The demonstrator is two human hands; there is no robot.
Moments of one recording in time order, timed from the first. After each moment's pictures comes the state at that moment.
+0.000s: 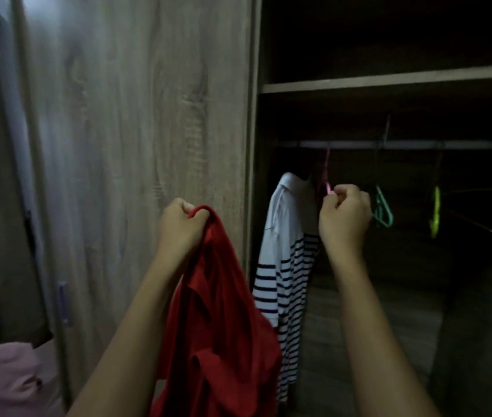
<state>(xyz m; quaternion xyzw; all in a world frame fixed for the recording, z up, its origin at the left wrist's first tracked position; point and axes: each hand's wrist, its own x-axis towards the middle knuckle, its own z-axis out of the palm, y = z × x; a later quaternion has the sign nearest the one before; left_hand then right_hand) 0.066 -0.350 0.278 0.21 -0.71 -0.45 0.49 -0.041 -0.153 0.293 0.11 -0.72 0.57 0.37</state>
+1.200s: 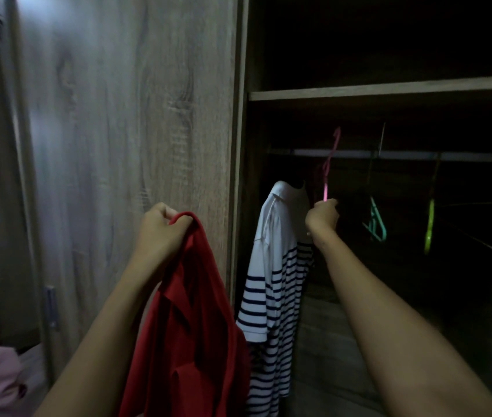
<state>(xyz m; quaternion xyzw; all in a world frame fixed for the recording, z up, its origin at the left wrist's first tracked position) 0.067 -0.333 0.288 0.22 -0.72 -0.46 0.48 -0.166 -0.181 0.307 0.04 -0.77 0.62 0.14</state>
